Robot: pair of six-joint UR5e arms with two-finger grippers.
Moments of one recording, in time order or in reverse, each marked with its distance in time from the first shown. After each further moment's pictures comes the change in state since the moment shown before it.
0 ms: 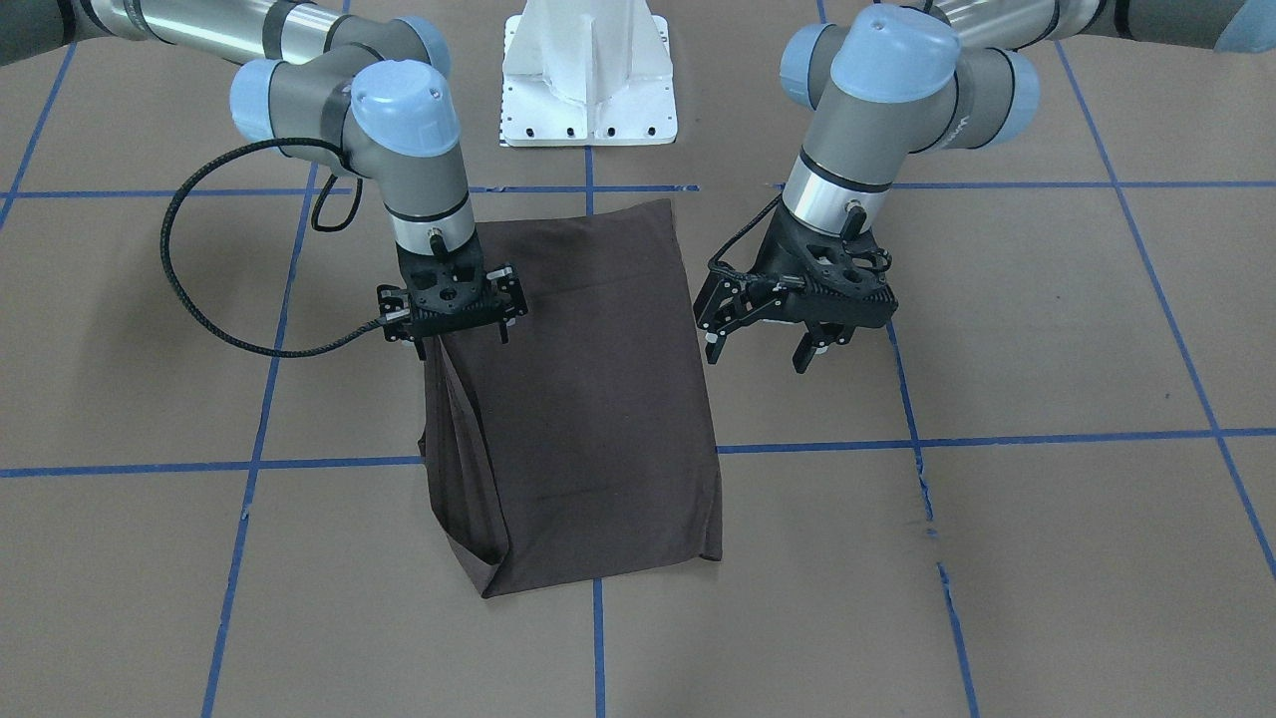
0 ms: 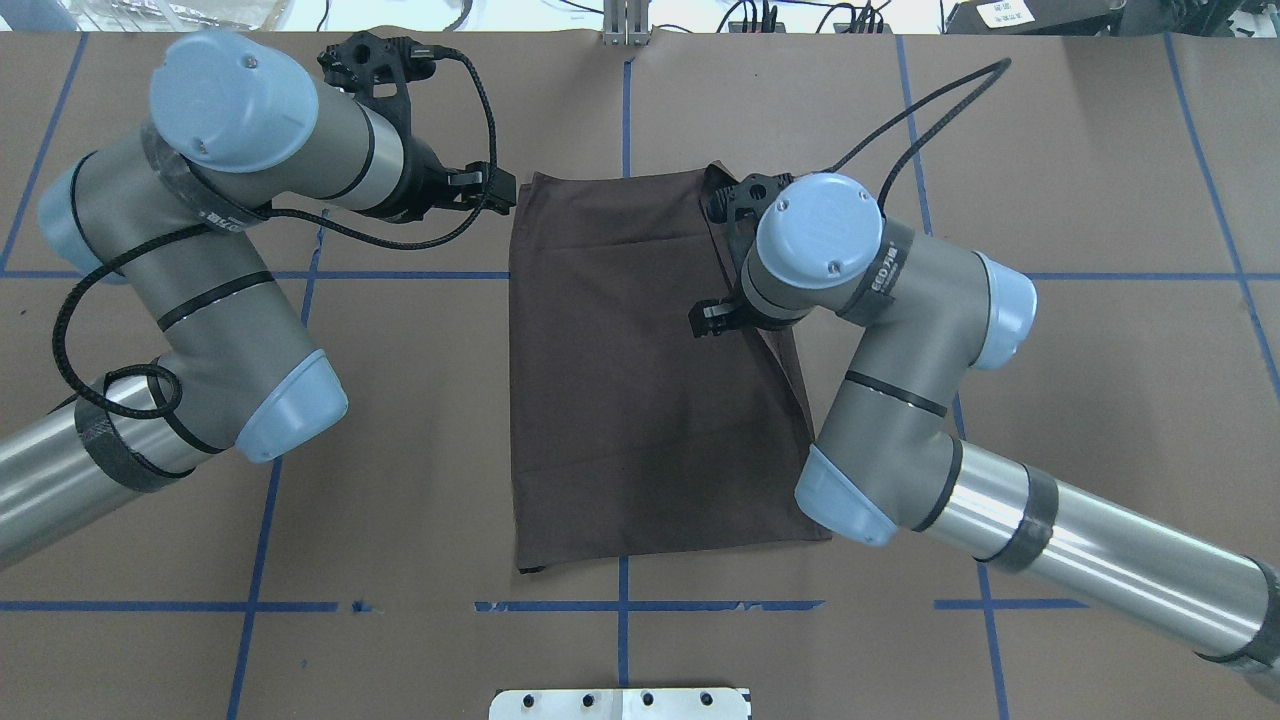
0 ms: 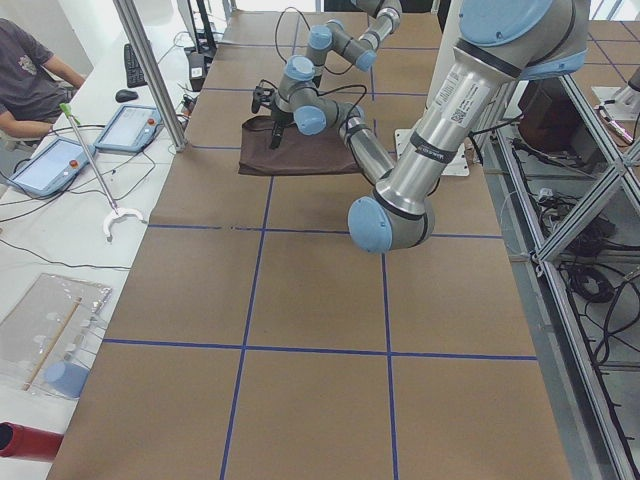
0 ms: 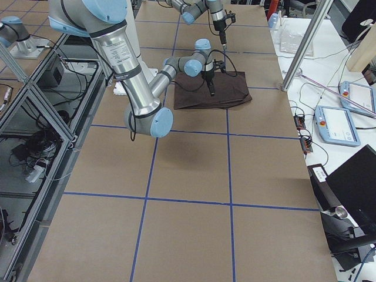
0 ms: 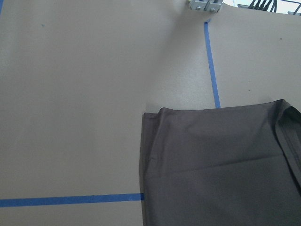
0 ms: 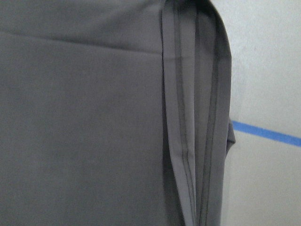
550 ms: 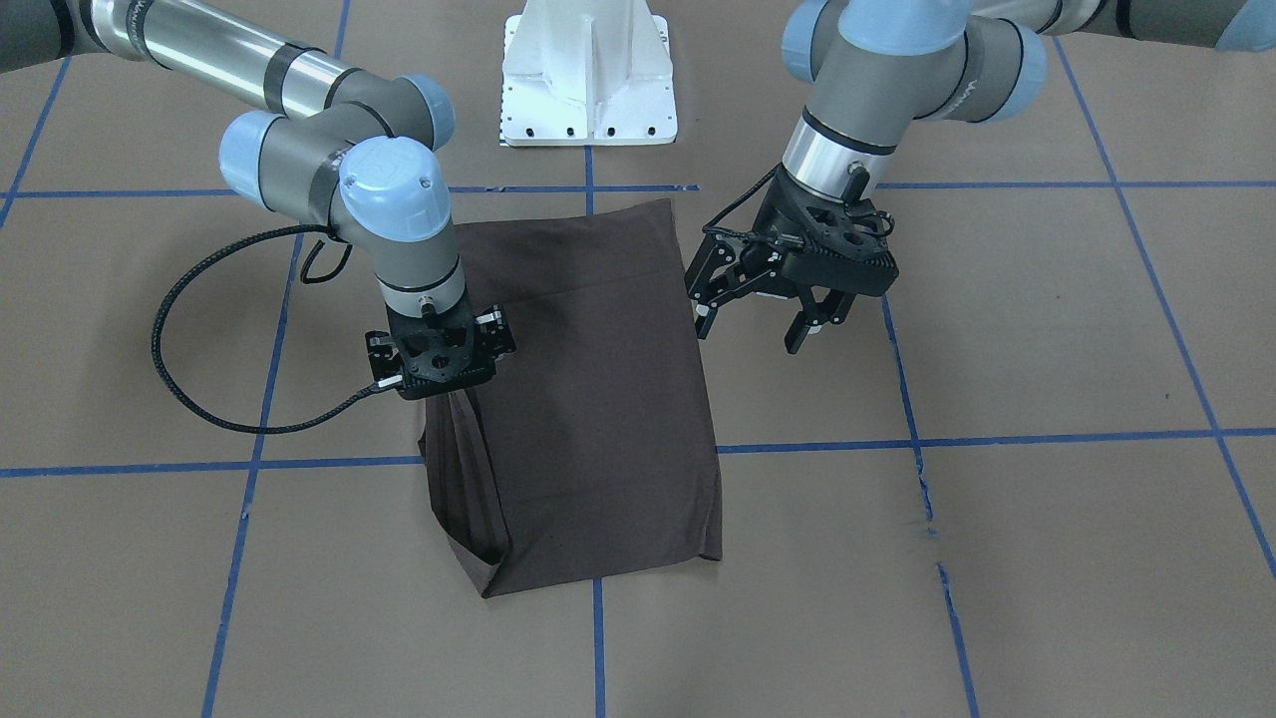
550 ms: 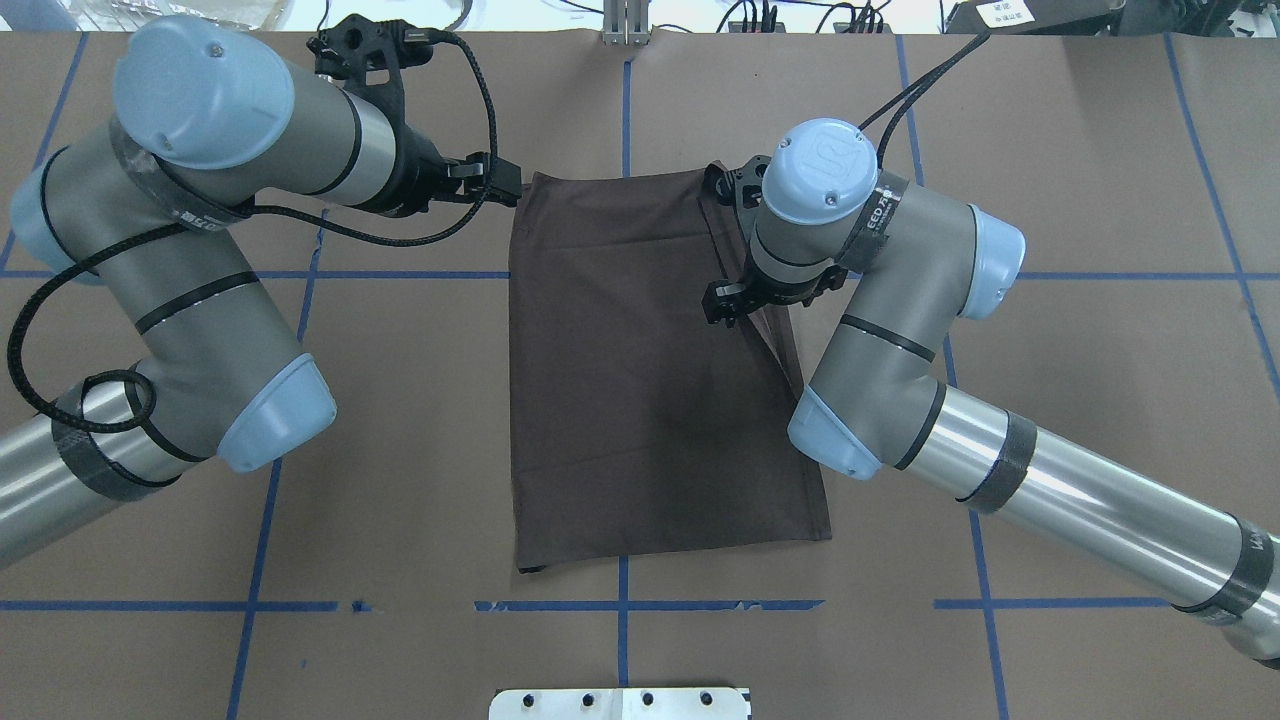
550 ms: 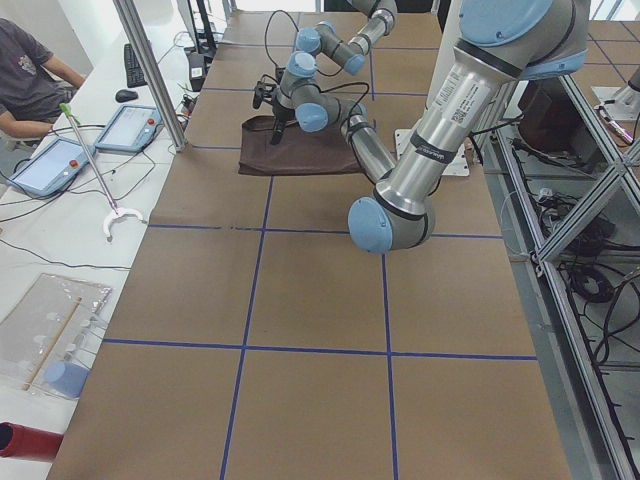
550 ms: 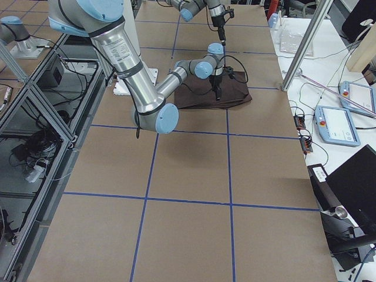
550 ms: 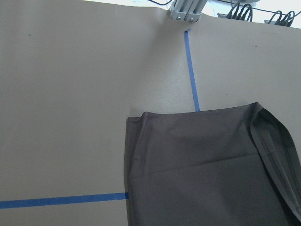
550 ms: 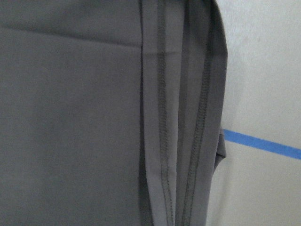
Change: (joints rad) left arm -0.001 0.003 -0.060 0.002 -0.001 0.001; right arm 0.056 0.028 -0.117 -0.012 0.167 -0.071
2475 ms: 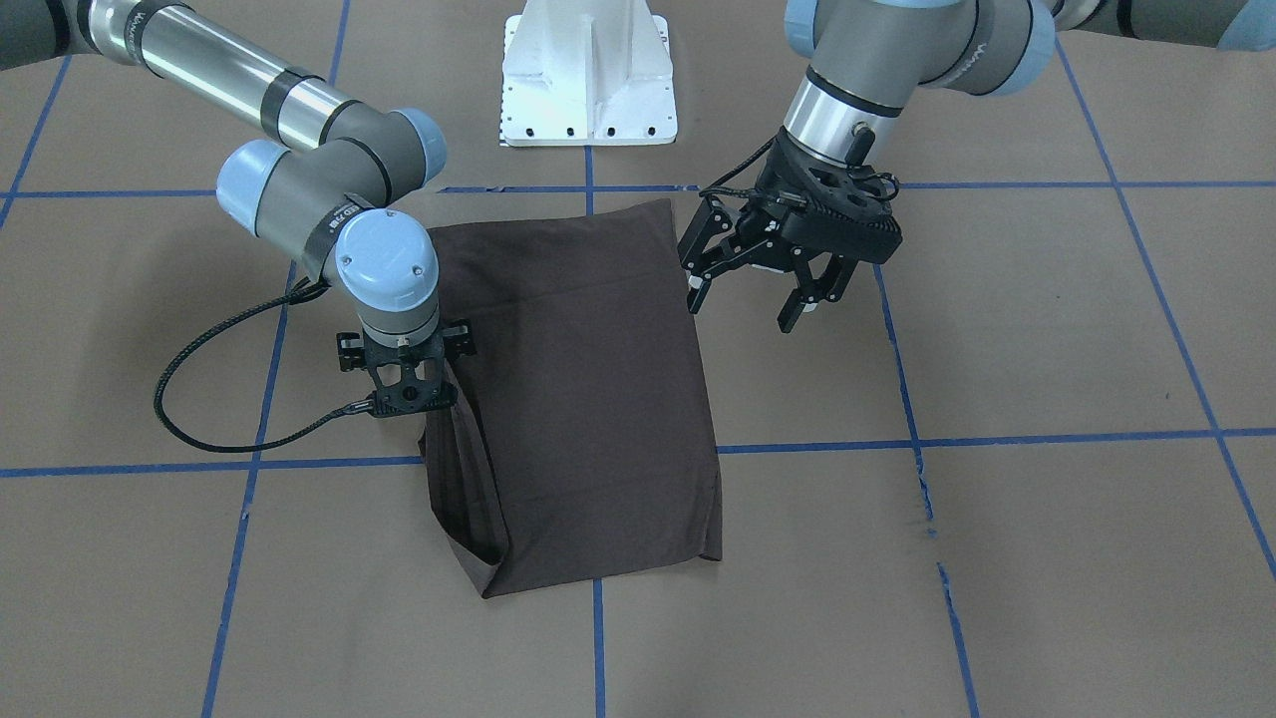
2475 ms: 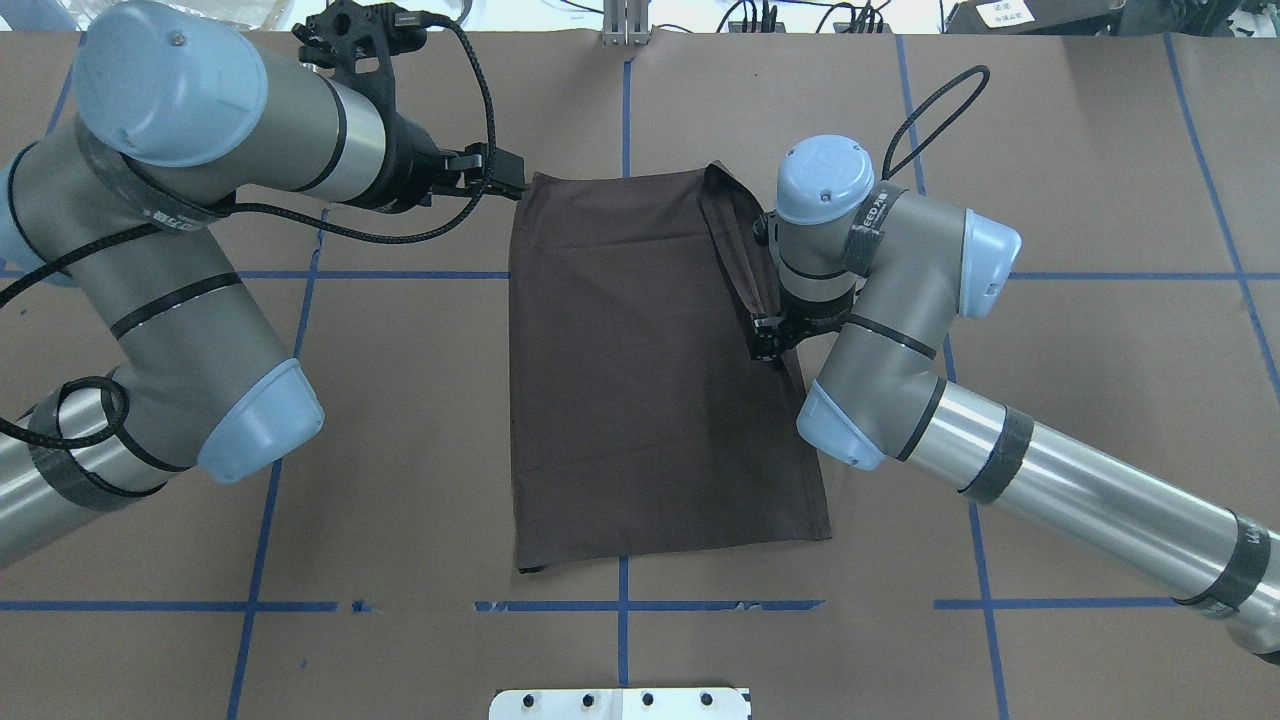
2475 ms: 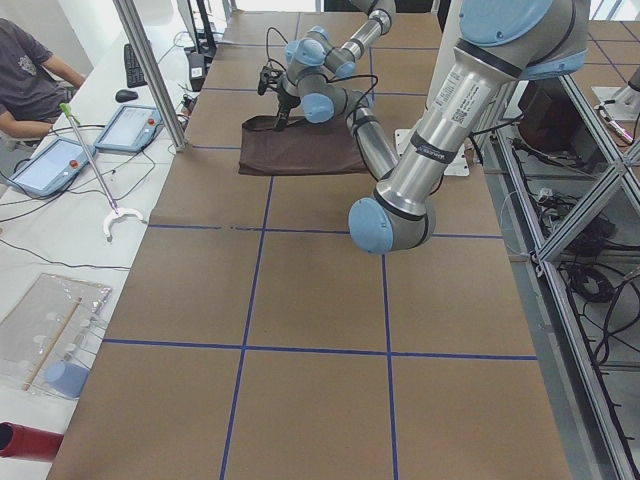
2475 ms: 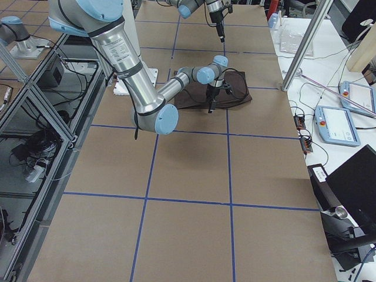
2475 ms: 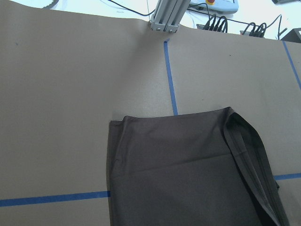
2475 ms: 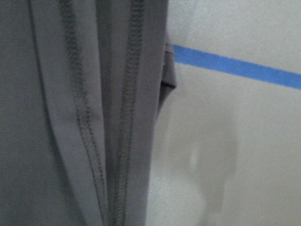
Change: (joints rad) left arm -0.002 0.002 -0.050 0.007 -0.002 -0.012; right arm 0.014 -0.010 -0.060 -0.181 0.100 -0.050
